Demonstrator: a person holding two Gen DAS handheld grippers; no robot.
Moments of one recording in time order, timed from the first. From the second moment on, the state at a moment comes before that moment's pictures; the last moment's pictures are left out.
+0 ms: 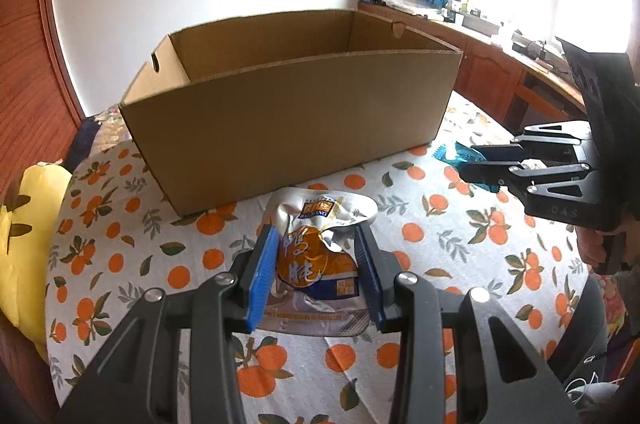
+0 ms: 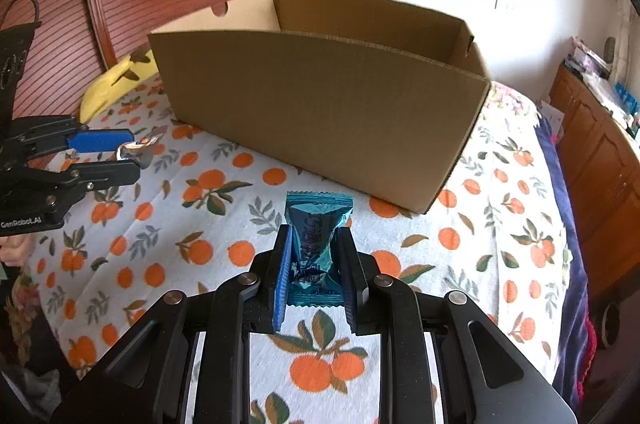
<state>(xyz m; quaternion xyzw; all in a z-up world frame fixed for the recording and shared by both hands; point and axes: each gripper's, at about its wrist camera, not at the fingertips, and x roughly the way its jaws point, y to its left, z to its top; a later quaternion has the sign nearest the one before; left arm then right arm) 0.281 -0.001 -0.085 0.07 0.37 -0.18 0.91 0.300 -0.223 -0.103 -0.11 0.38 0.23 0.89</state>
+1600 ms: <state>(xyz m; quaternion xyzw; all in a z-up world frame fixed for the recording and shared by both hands) 0.390 0.001 -0.004 0.05 0.27 -0.15 0.95 0.371 -0.197 -0.007 -0.11 0.28 0.26 0.92</state>
